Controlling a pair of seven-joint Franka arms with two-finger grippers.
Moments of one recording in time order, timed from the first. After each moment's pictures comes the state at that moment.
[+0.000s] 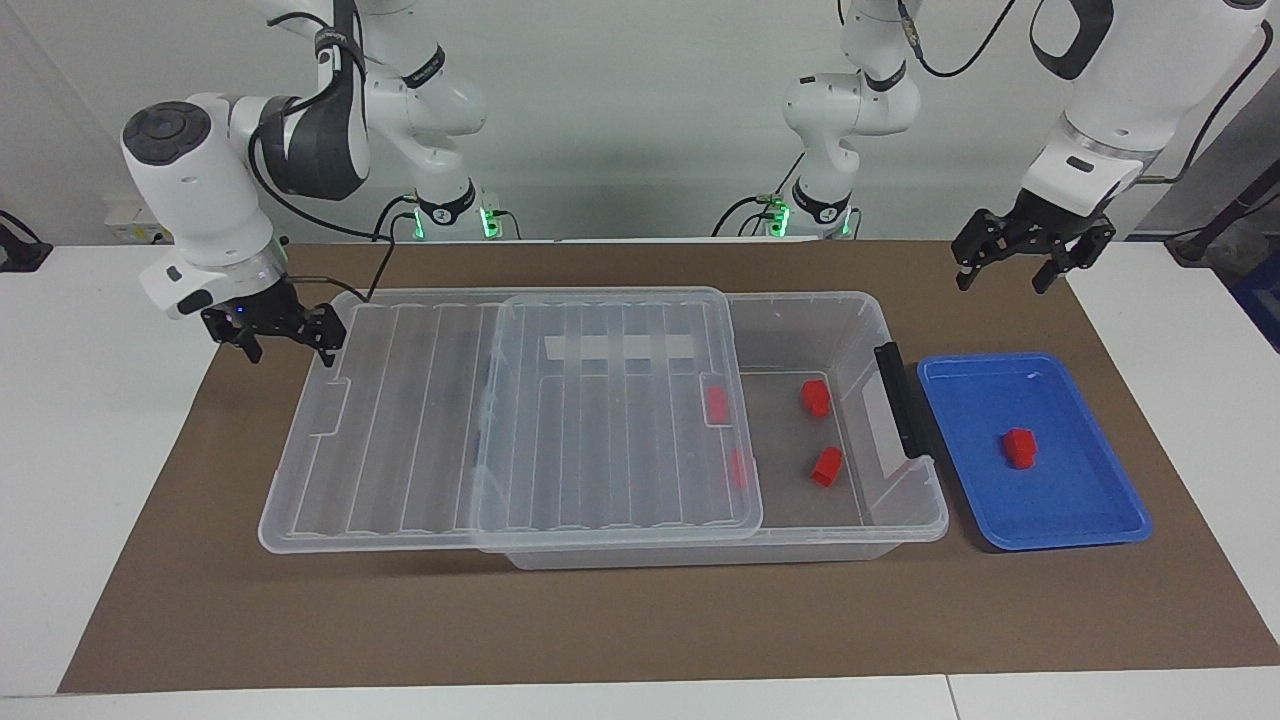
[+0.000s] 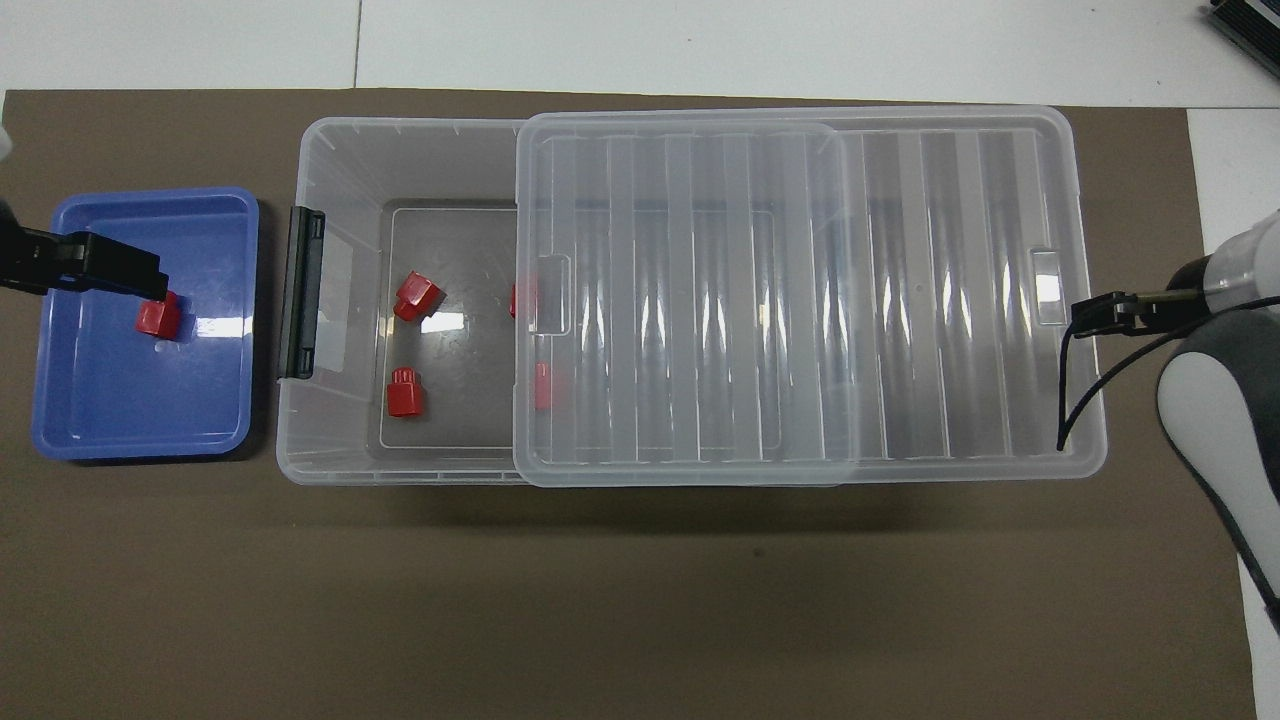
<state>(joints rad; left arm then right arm) -0.11 0.05 0.05 -1.49 -0.02 1.58 0.06 -0.13 0.01 0.05 -1.86 -0.11 1.91 -0.01</state>
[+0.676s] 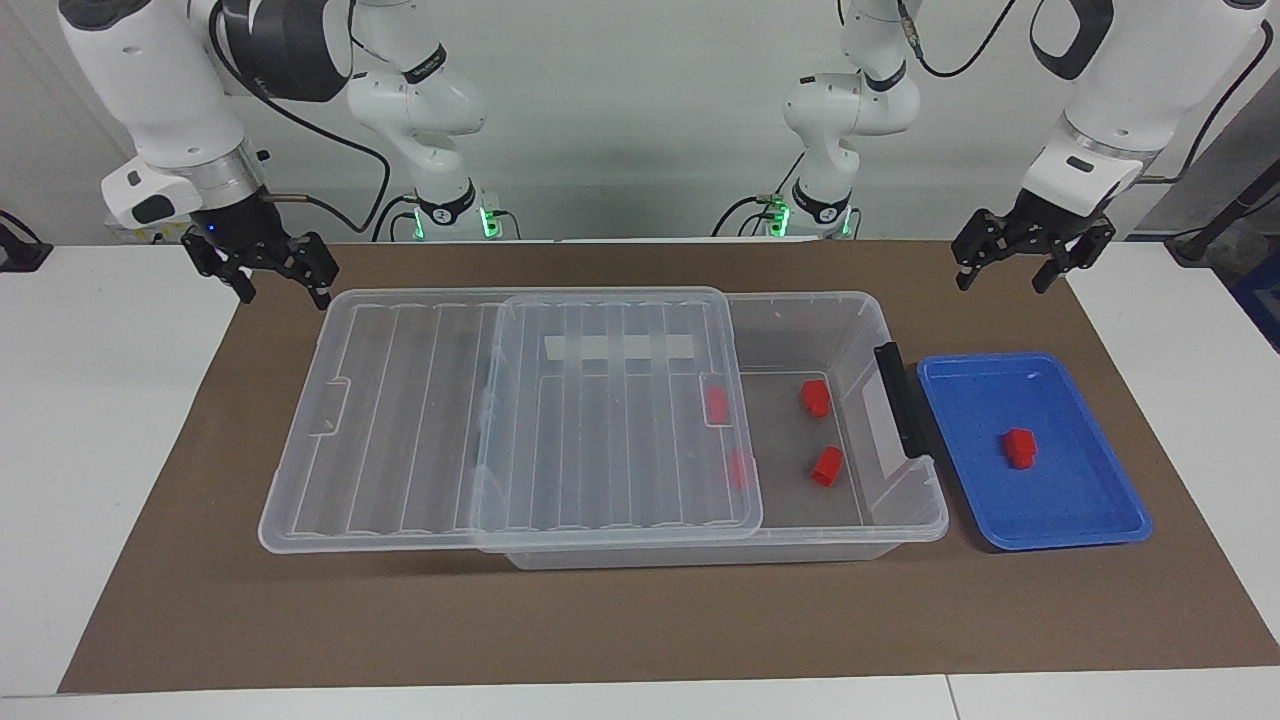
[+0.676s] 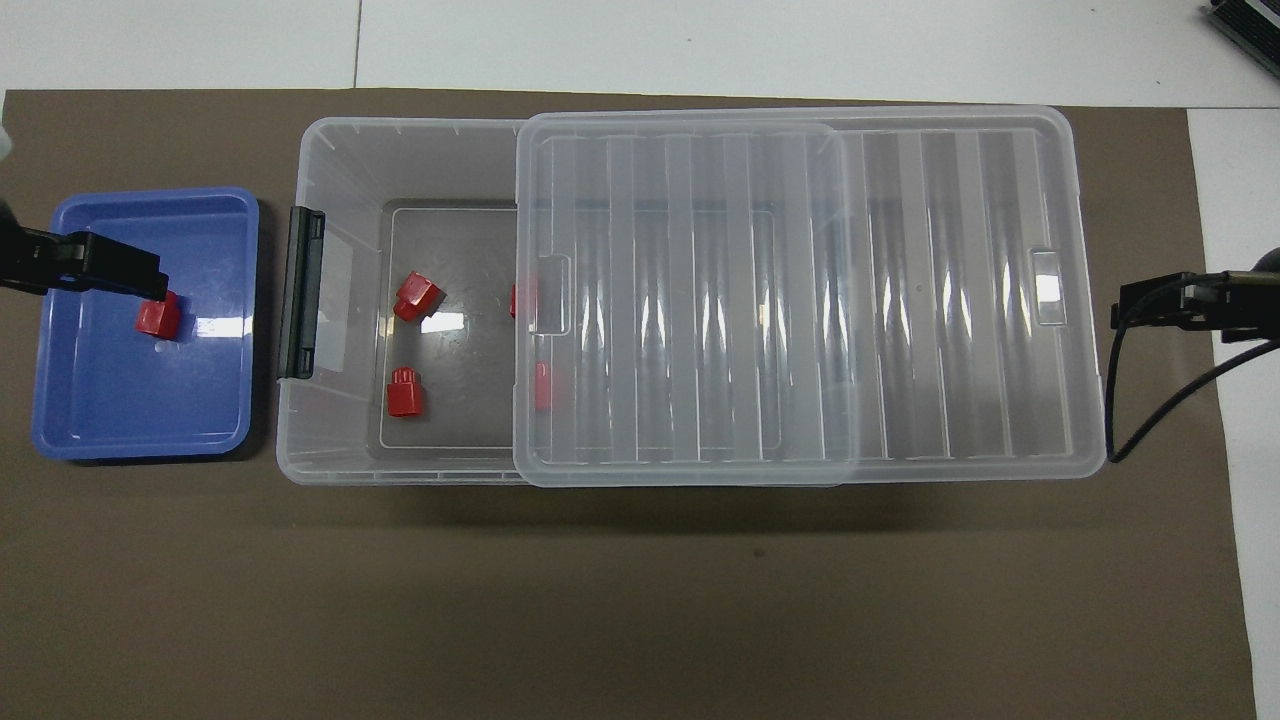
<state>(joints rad) -0.11 0.05 0.05 -1.49 -0.02 1.58 0.06 -0.11 -0.04 0.06 -1.68 -0.02 1.69 0.11</state>
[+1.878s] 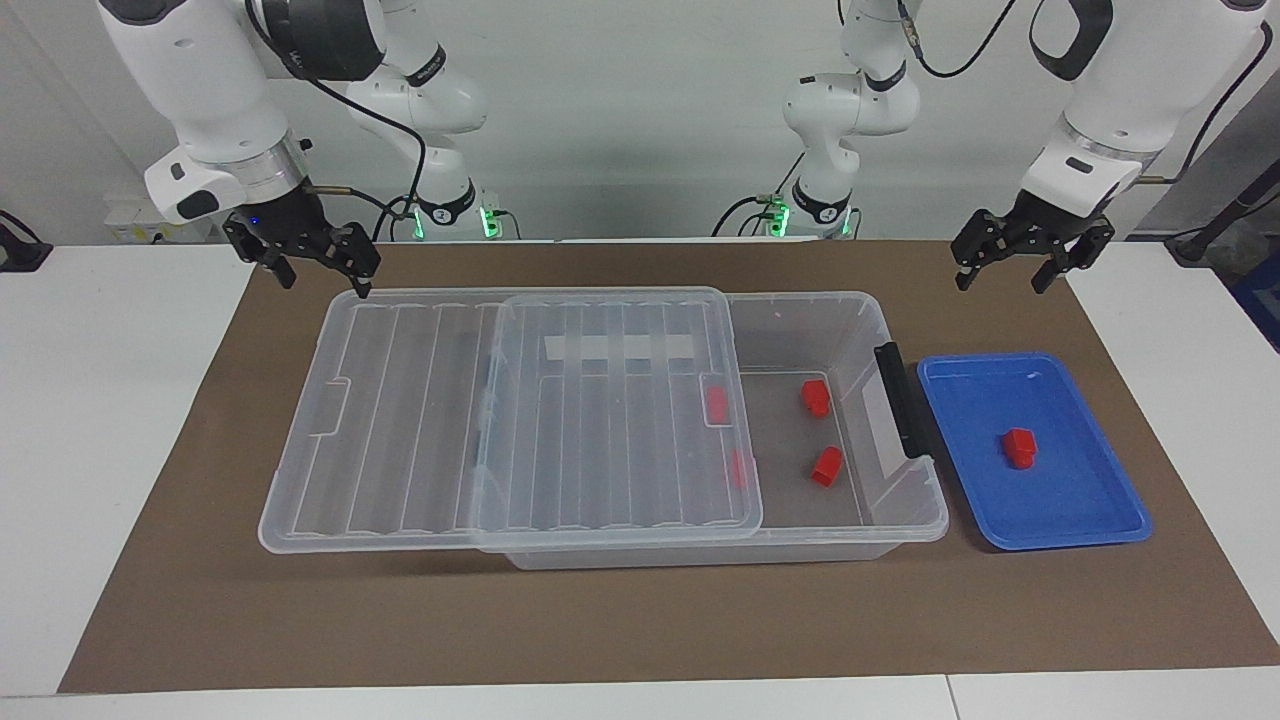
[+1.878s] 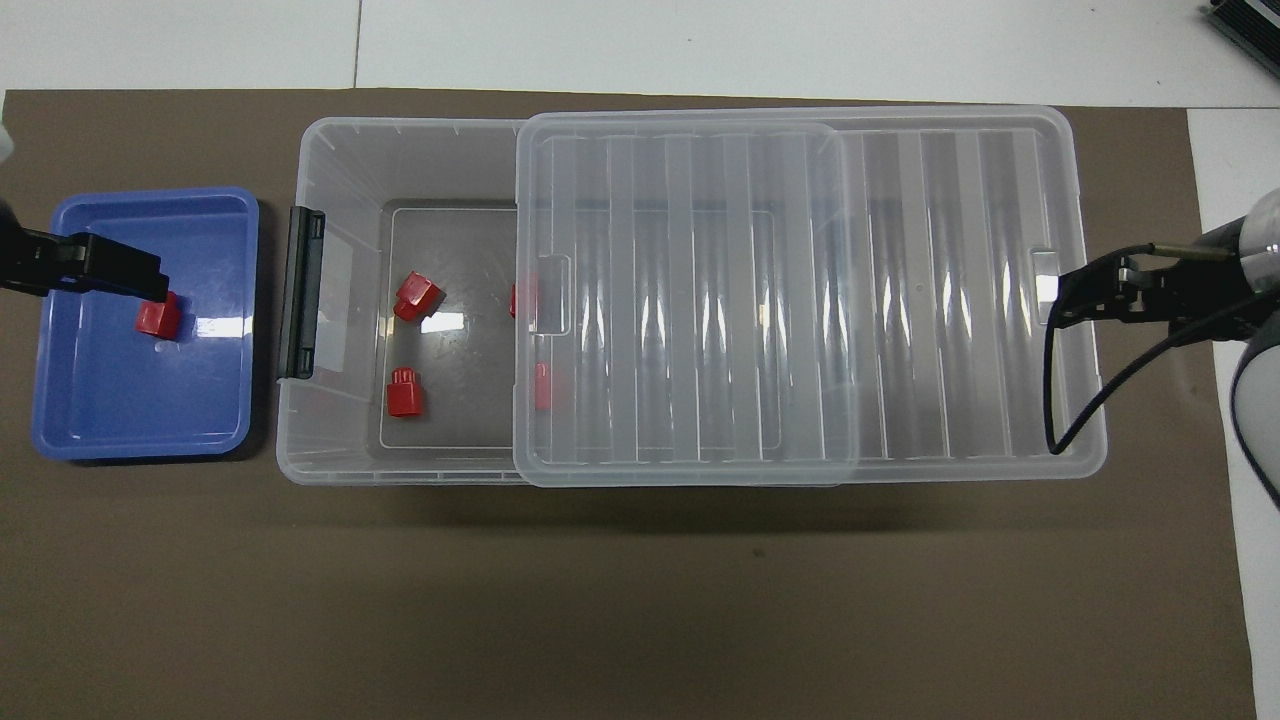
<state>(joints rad) -0.11 0.05 0.05 -1.49 -0.02 1.58 0.06 -0.01 0.02 0.06 -1.58 -0.02 1.57 0.23</state>
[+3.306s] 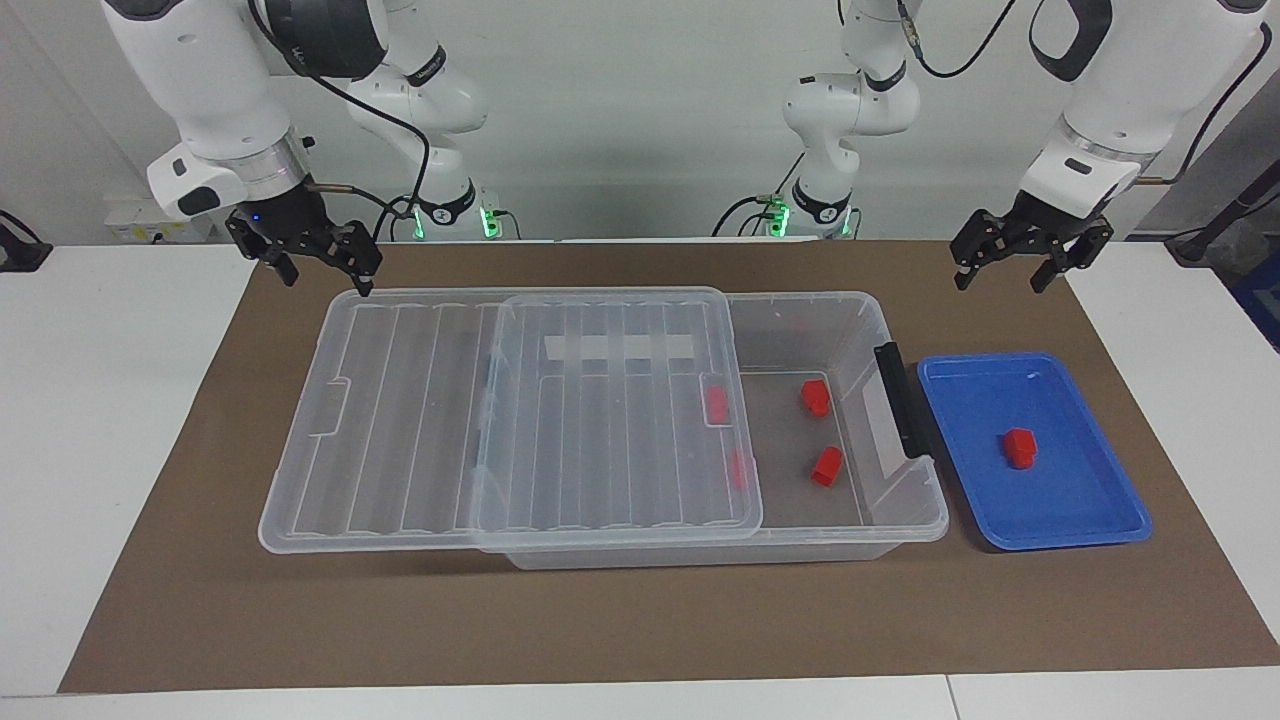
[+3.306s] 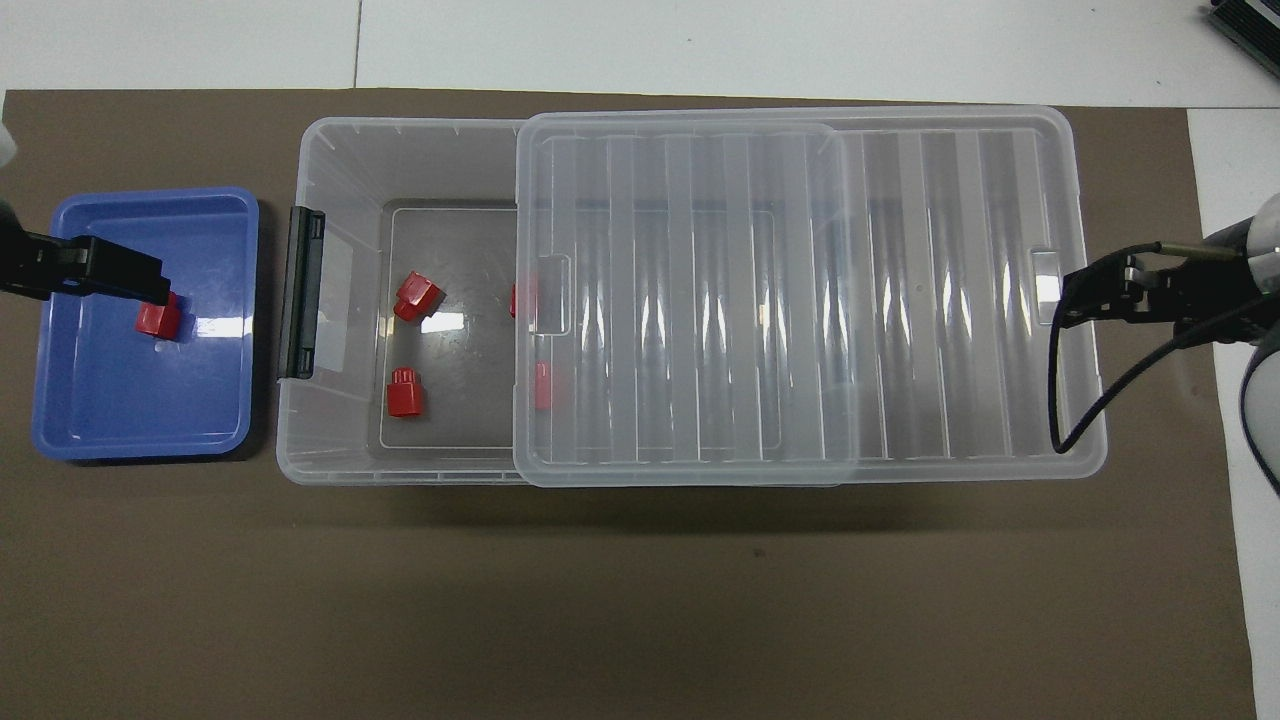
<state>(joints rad) -0.11 0.05 0.05 -1.50 -0.02 1.57 0.05 -0.02 0.01 0.06 -1.58 -0.02 1.57 0.24</state>
